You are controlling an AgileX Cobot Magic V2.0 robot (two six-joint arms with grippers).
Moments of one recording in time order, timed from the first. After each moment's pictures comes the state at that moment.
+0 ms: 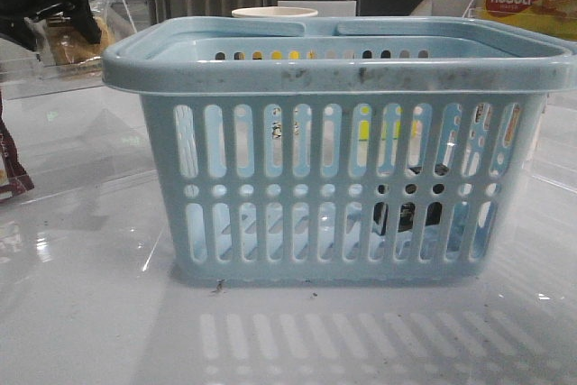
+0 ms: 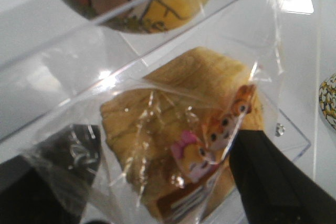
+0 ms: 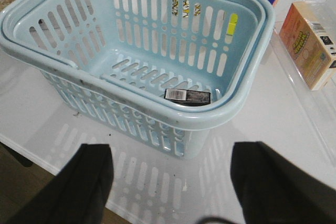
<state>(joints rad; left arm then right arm) -0.01 2.10 -1.84 -0.32 0.60 0.21 0.44 0.58 -0.76 0.03 0.74 0.03</state>
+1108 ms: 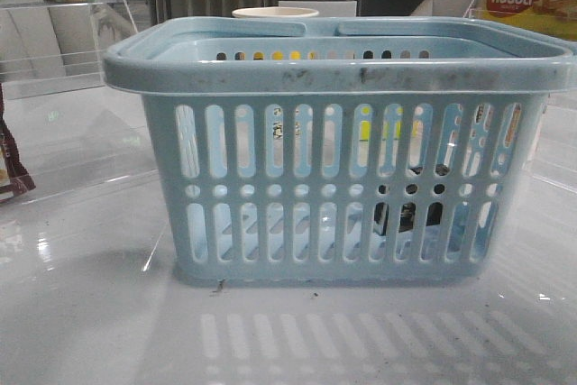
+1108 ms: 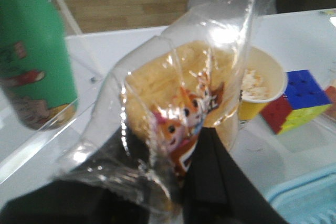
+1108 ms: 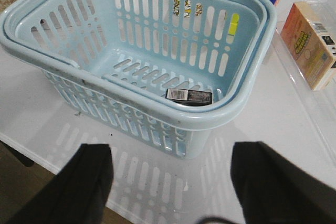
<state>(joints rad) -0.06 1.68 -1.85 -0.50 0.84 0.45 0.44 0.58 -0.76 0.03 0.74 0.03</state>
